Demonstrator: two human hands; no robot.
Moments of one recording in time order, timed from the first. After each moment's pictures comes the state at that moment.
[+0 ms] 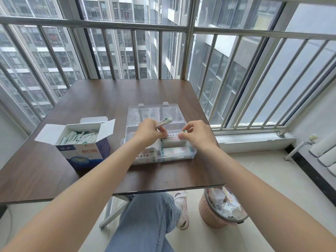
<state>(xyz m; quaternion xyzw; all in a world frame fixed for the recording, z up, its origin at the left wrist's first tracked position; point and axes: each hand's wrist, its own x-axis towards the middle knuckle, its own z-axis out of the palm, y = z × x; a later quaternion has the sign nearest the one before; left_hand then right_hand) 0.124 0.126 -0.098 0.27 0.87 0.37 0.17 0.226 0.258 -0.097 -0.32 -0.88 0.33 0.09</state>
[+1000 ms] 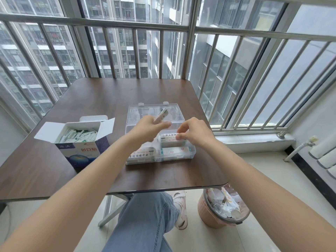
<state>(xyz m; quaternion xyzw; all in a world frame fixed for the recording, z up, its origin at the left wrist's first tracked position) 0.132 0.118 -0.081 0.23 0.80 0.49 0.27 0.213 0.266 -0.092 -0.24 -0.93 0.26 0.02</state>
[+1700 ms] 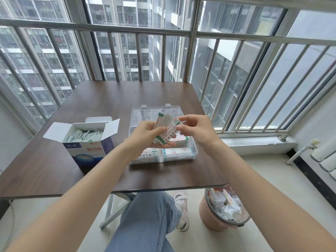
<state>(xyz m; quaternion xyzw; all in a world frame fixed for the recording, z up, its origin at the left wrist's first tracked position) 0.154 0.091 -0.078 0.23 0.64 0.64 0.35 0.235 0.244 -0.071 -0.15 -0.77 0.60 0.16</state>
